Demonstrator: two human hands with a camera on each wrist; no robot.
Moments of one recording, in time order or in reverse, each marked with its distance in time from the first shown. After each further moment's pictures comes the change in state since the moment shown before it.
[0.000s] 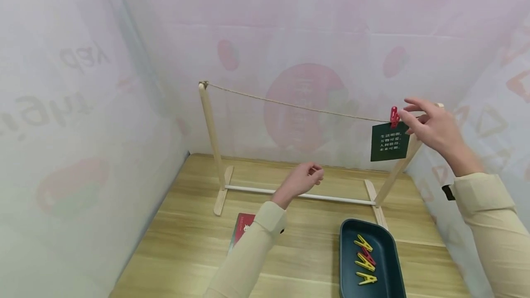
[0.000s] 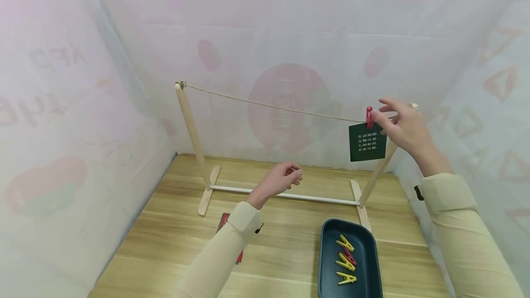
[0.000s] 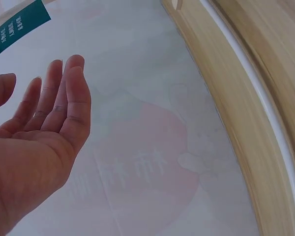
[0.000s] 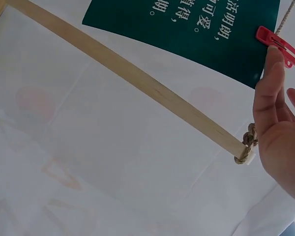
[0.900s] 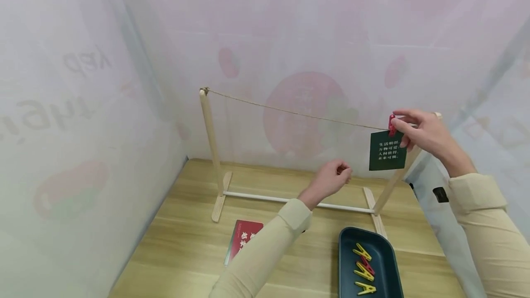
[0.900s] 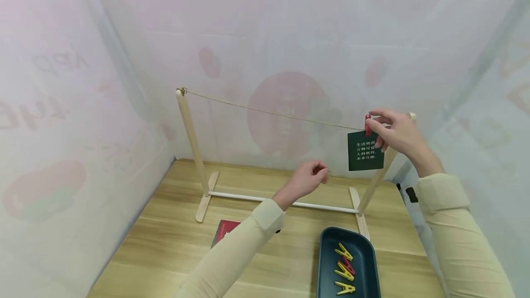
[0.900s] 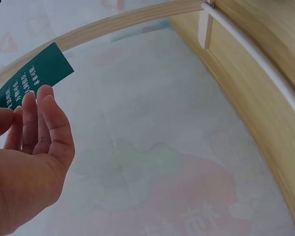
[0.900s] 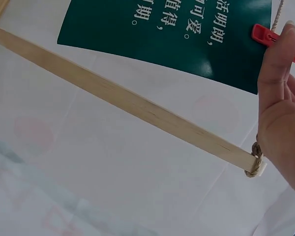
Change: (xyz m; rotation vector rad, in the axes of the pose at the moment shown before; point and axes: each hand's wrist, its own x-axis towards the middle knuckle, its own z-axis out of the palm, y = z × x) left_hand 0.027 0.053 0.052 -0.043 0.096 0.117; right_hand 0.010 0.008 0.000 0.120 -0.220 0.133
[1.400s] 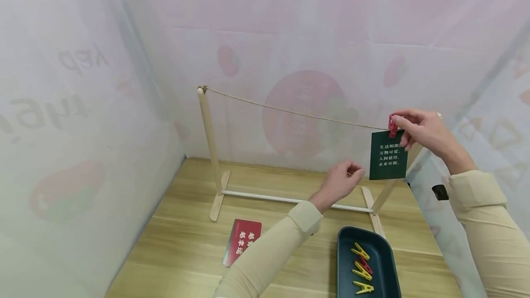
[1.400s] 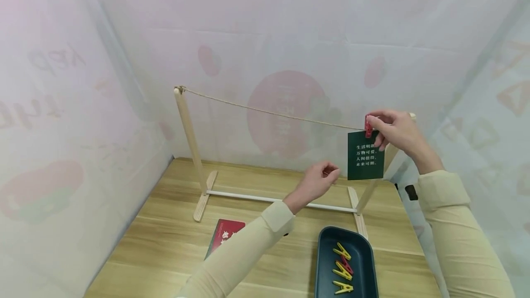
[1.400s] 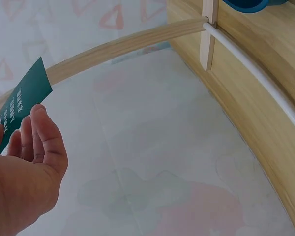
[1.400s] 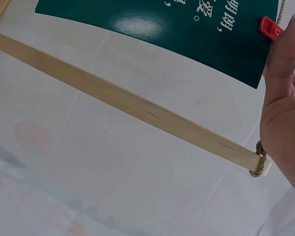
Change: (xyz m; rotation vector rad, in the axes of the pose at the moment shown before) left_hand 0.001 0.011 0.029 0.042 0.053 0.040; right_hand 0.006 0.002 -0.004 0.068 -0.018 0.033
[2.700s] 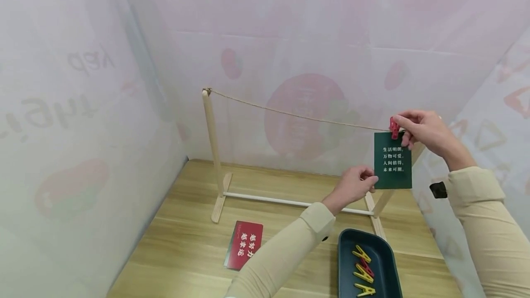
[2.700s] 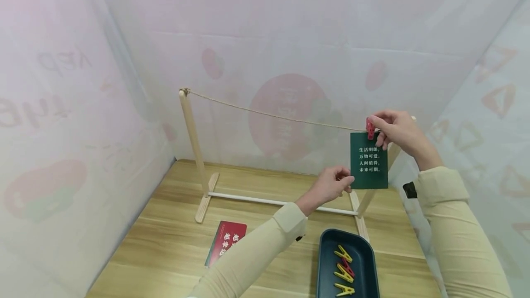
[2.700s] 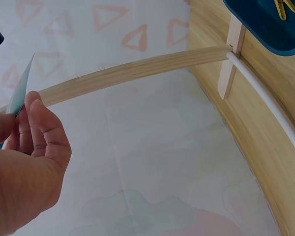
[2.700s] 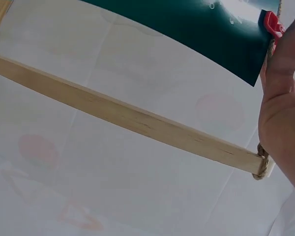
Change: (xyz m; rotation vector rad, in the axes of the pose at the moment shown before) left_hand 0.009 0.024 0.023 -0.176 -0.077 -0.152; right_hand 0.016 0.006 -0.011 0.023 -0.049 0.076
